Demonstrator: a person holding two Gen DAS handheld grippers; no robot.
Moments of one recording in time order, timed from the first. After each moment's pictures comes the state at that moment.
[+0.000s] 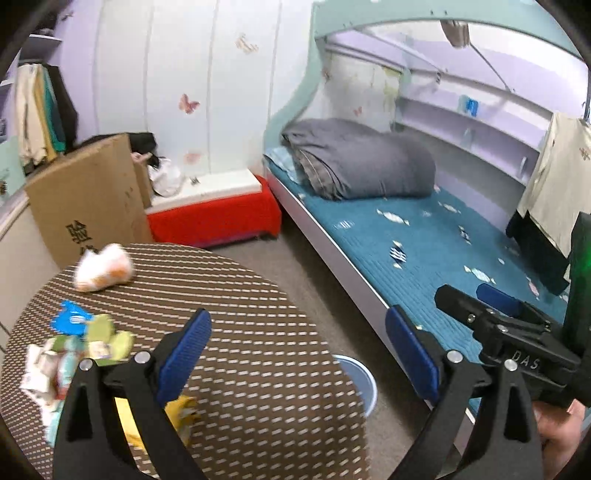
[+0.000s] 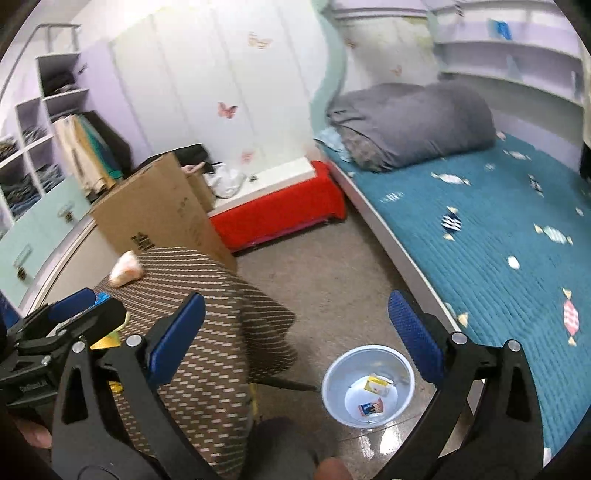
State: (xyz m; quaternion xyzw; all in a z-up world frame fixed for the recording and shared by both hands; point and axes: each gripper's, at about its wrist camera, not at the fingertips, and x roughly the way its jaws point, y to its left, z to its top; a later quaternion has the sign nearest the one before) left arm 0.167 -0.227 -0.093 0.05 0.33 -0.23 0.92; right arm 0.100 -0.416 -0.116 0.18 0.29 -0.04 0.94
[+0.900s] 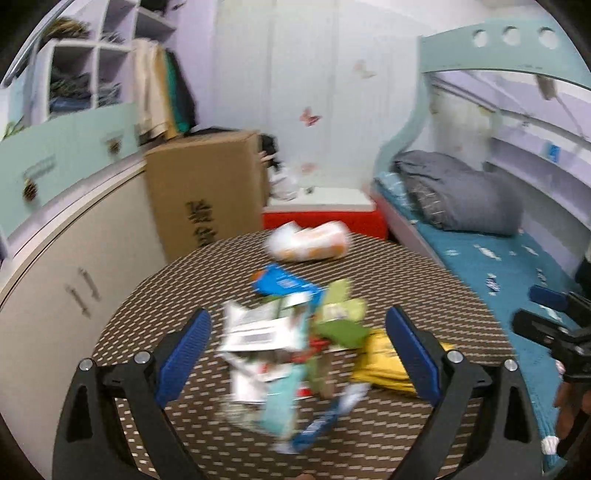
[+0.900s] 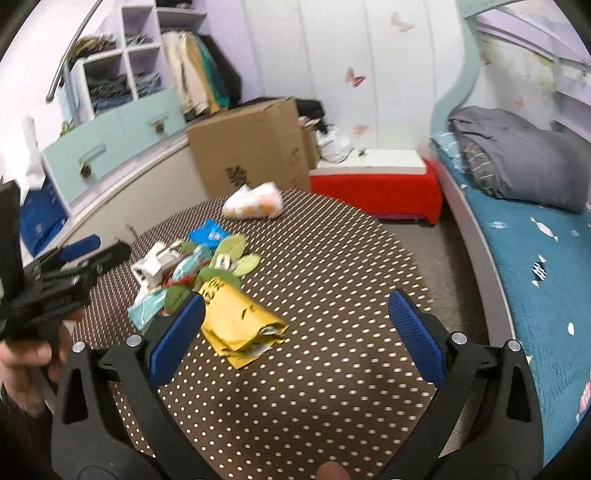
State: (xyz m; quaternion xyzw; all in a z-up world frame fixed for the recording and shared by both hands) left arm 0.157 0.016 -0.100 0.01 0.30 -0.05 0.95; right arm 0.128 -0.234 -0.114 0.05 0.33 0.14 0.93
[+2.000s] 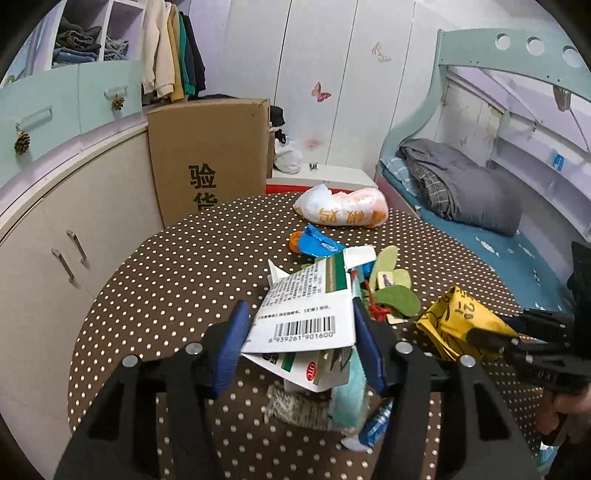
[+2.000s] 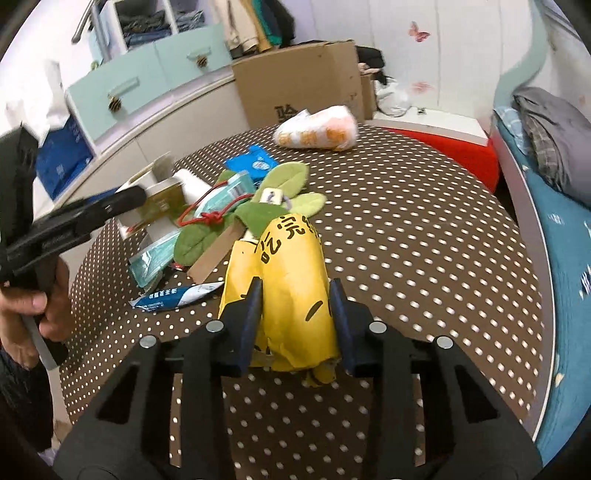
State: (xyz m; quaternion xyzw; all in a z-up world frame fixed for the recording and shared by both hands) left arm 0.172 0.059 -0.140 -0.03 0.34 -0.08 0.94; right arm 0.160 -0.178 -0.170 0.02 0.40 0.23 0.89
